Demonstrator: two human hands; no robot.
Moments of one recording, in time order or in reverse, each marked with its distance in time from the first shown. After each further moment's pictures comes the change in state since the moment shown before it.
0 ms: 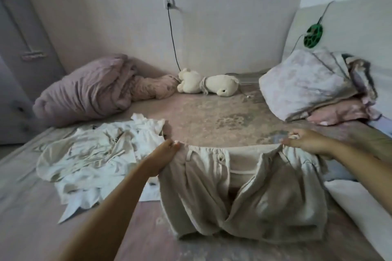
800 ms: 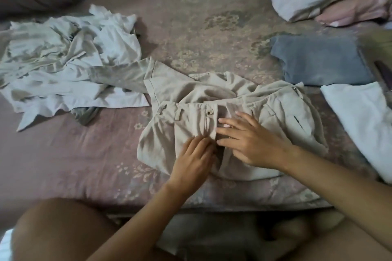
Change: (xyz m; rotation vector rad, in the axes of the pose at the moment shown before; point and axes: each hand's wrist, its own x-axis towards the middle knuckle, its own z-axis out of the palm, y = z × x) left_hand -0.139 -0.155 0.194 0.693 0.158 0.810; right_hand -0.113 0.039 0.227 -0.766 0.022 -1.051
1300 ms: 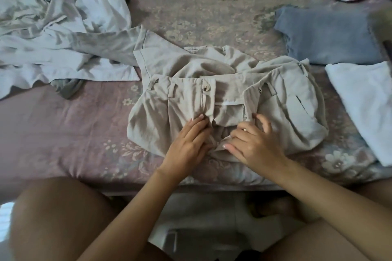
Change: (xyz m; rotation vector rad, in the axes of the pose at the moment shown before) left_hand -0.015 0.002 0.024 -0.280 -0.059 -0.105; right_hand -0.038 -0.047 0.024 -0.099 0.235 0.302
